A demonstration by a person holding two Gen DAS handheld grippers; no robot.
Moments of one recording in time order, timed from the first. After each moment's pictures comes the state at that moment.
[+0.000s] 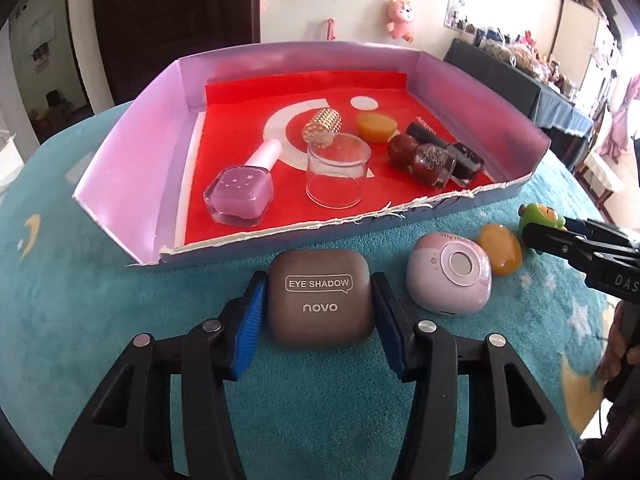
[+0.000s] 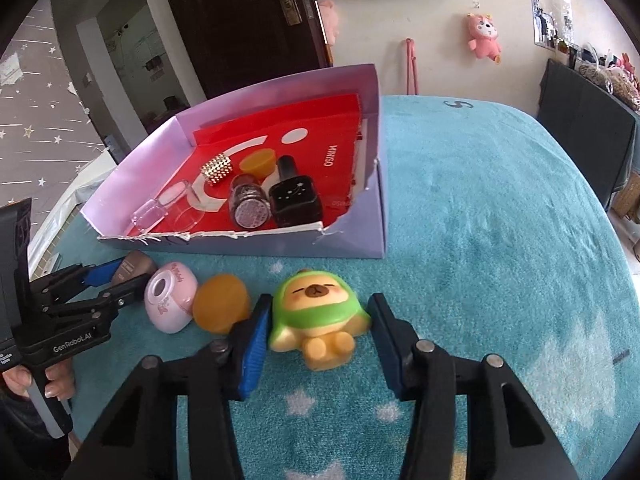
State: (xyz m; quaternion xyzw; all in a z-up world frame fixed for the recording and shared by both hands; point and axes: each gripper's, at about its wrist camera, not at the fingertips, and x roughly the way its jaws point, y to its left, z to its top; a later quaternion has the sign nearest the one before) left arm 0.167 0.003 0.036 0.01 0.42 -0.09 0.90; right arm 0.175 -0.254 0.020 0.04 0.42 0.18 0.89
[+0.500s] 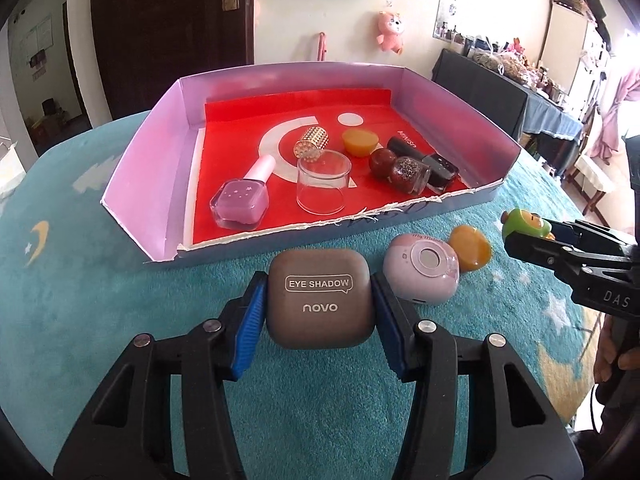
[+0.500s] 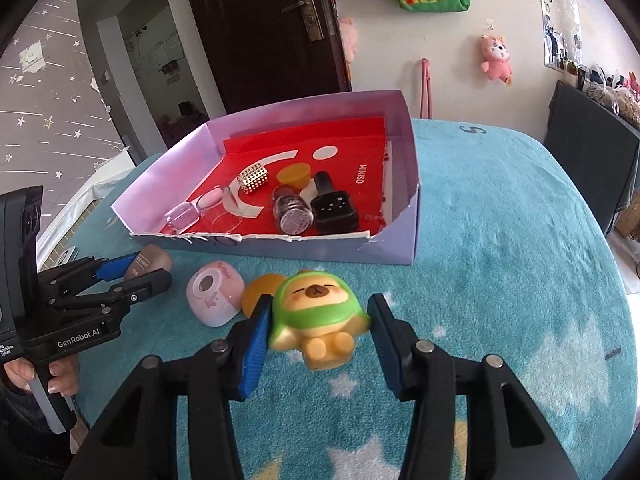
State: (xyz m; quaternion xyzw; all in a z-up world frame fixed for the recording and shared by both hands) left arm 0.148 0.002 0.051 0.01 0.41 -0.10 0.91; right arm 0.150 -0.237 0.040 0.03 0.40 0.20 0.90
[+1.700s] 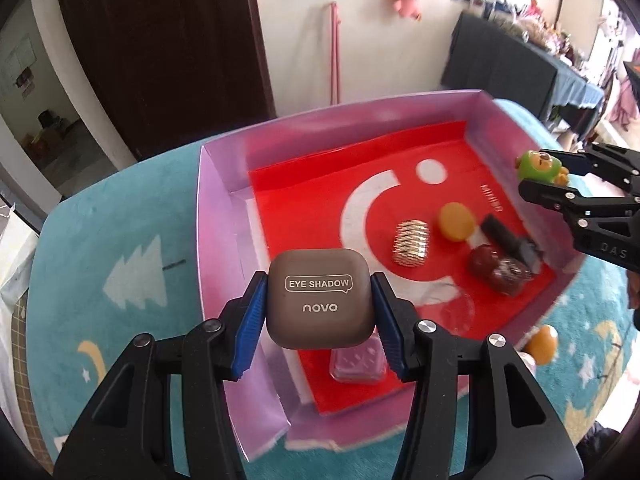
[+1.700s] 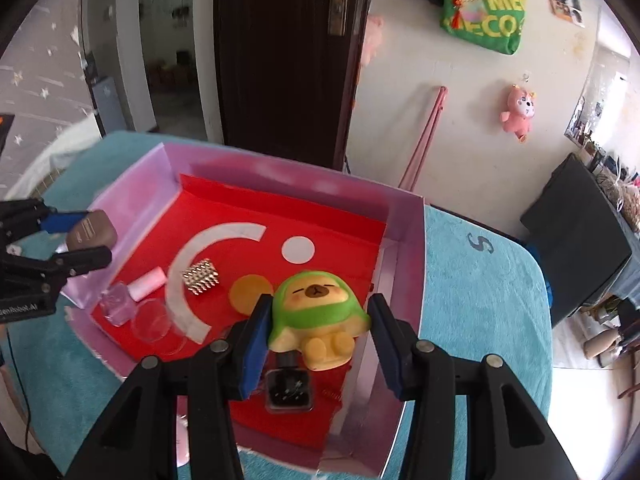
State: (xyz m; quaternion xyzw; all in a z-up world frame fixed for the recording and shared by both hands) left arm 0.290 0.044 0.099 0.08 0.48 -0.09 0.87; right arm 0.293 -0.183 0.099 -0.12 0.42 0.16 0.88
